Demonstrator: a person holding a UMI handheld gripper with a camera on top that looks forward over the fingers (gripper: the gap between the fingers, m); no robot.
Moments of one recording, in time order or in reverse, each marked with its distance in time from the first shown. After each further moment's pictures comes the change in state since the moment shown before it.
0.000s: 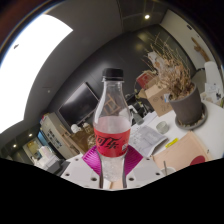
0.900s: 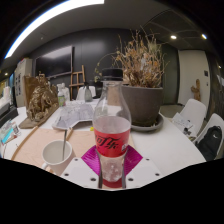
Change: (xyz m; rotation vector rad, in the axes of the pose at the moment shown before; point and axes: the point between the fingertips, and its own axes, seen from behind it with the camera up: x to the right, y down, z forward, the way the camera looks) arm 0.301 0.057 -0.034 -0.149 0.438 -0.548
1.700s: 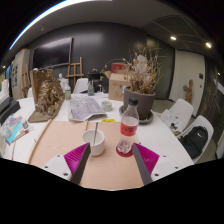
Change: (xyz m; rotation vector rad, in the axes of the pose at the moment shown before) arm -0.074 -0.017 -0.164 -0.116 0.109 -0.045
